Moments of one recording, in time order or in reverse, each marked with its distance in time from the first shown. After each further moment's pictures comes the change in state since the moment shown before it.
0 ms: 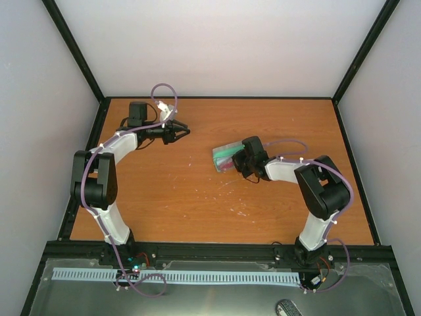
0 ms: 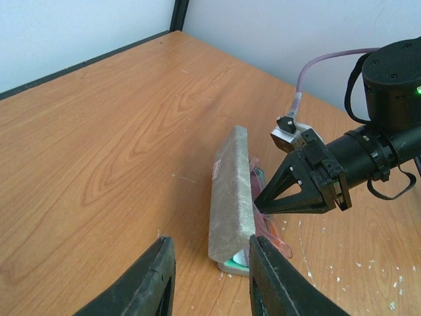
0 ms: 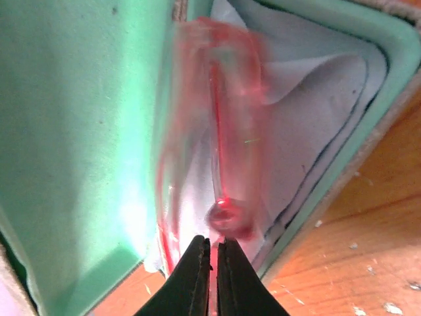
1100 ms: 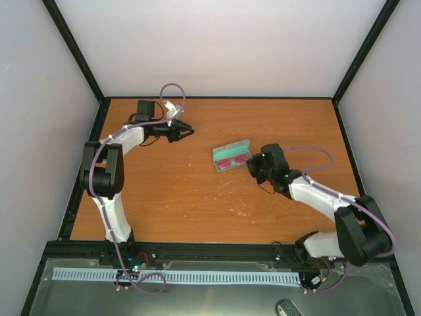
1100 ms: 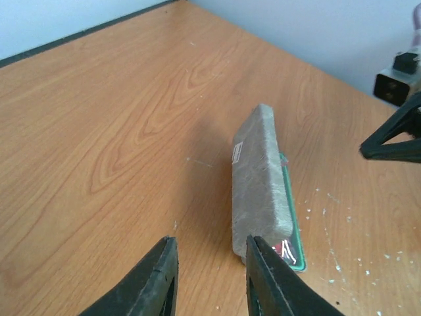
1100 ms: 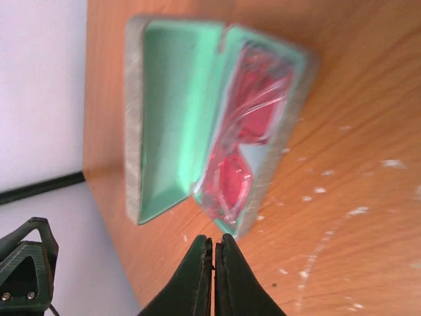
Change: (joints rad) left arm -0.027 0.117 0.105 -0.078 -0.027 0.063; right arm -0.012 -0.398 -0.195 -0.076 0.027 -0.008
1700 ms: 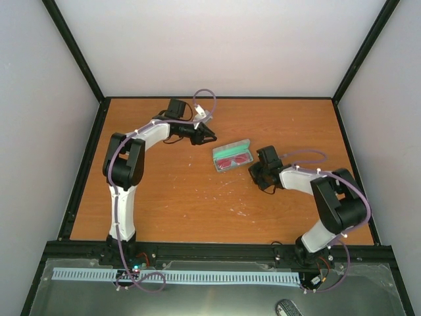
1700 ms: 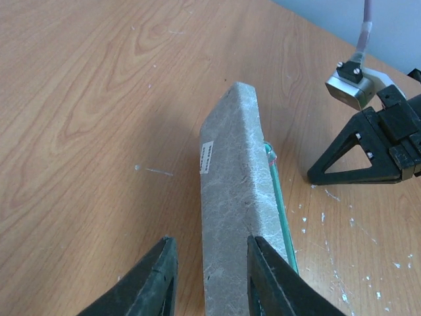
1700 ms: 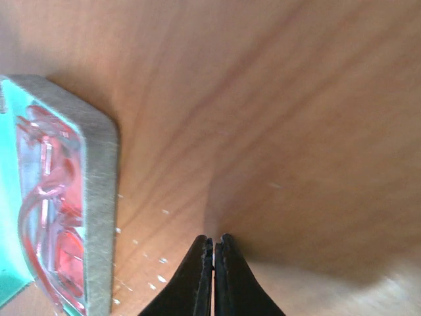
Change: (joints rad) left arm -0.200 0.227 0.270 -0.187 -0.103 0.059; right arm -0.079 0.196 -0.005 -0.125 0.034 -0.048
